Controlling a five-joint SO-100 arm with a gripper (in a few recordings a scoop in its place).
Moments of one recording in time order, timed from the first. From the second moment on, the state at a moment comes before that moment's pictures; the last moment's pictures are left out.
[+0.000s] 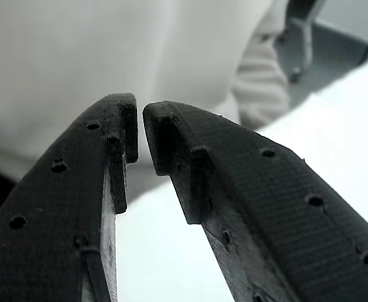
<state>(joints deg) -7.5 188.1 163.3 35.2 -6.2</state>
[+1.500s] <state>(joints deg) -7.5 188.6 167.0 68.9 -6.2</state>
